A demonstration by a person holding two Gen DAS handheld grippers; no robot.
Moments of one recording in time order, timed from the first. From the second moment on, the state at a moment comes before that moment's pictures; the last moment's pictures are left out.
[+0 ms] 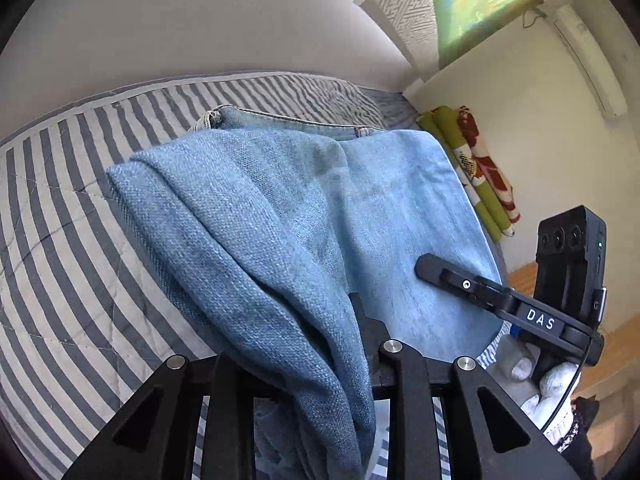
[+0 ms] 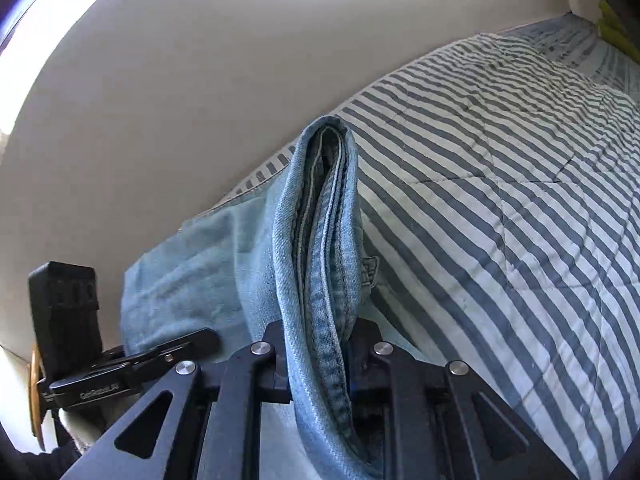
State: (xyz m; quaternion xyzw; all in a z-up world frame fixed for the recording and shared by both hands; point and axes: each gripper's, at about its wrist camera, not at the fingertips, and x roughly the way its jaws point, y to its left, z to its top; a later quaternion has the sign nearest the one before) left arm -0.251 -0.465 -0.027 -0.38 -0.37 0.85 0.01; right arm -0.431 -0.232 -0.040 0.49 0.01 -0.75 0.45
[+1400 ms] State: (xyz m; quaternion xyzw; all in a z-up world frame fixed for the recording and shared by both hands) left arm -0.184 -0.118 -0.048 -0.56 -0.15 0.78 0.24; right arm -0.141 0.198 -0.042 0.51 -0.09 -0.85 0.08
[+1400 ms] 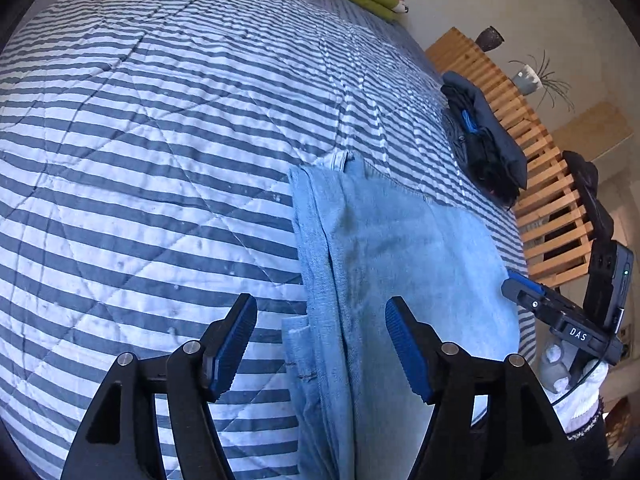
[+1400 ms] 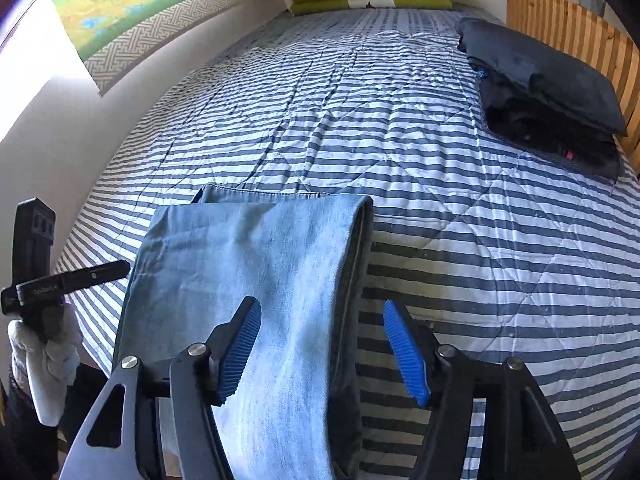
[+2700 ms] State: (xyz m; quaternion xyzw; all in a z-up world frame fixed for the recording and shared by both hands) left arm -0.199 -0.057 -0.090 -0.56 -0.14 0.77 0.27; right arm -0.176 0.191 -0.106 0.57 -0.16 -0.80 0.14
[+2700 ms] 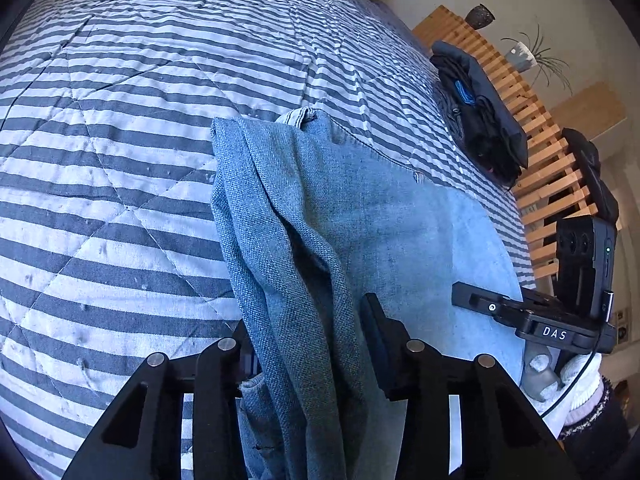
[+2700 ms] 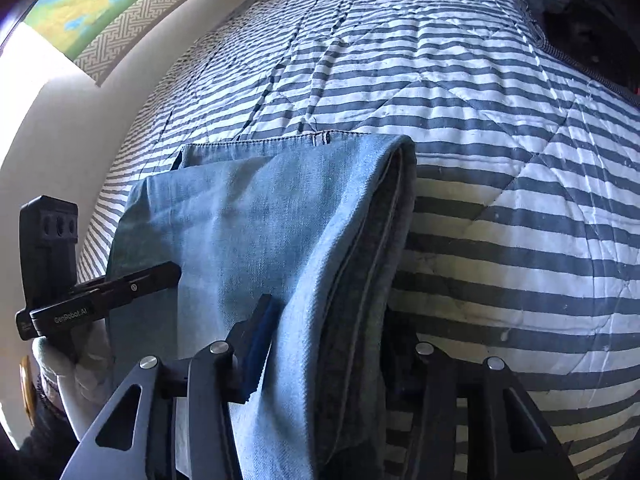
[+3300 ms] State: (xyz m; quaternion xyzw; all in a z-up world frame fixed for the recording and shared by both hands) left arm -0.177 0.005 0.024 -0.51 -0.11 0.78 0.35; right arm -0.122 0.236 -0.024 0.47 -0.22 -0.84 0.12
